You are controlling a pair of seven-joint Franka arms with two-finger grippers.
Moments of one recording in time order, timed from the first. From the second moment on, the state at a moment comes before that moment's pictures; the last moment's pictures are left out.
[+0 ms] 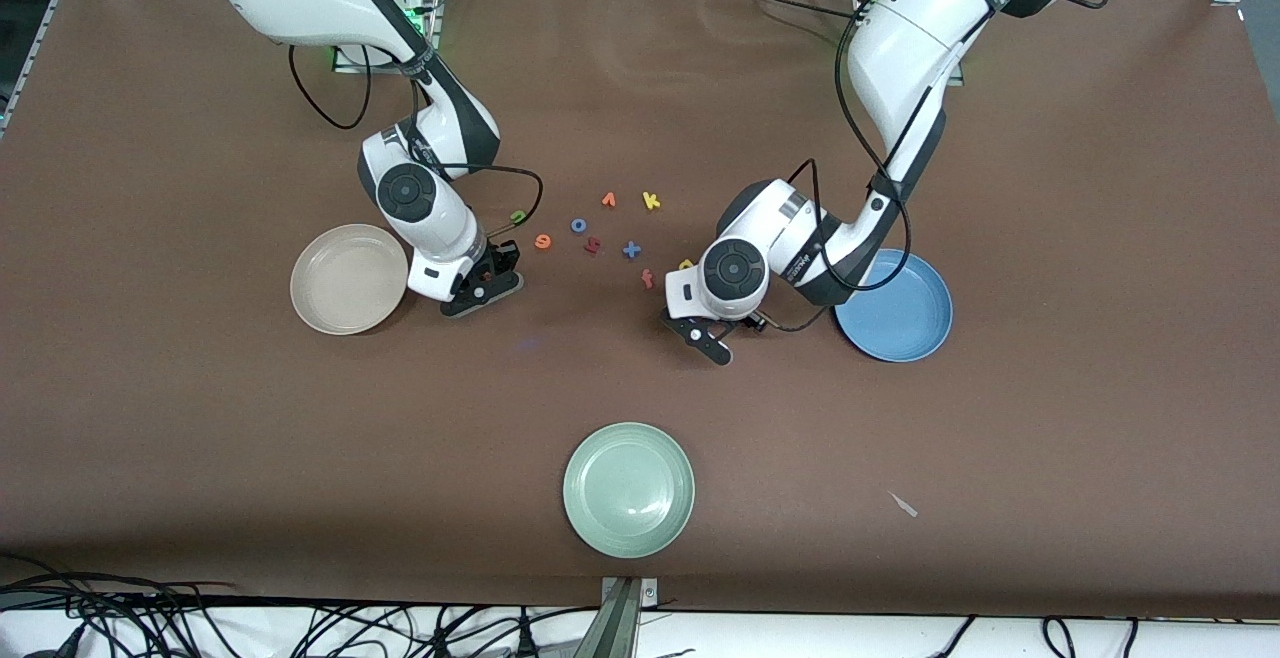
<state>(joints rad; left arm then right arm) -0.42 0.84 -0.22 -1.45 0.14 2.06 -0.01 0.27 0.51 0.20 -2.09 -0.08 2.57 0.06</state>
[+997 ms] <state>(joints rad) -0.42 0.85 -0.21 -1.43 0.16 2.08 -0.01 0.25 0.37 -0.10 -2.13 -0.08 2.36 -0.35</state>
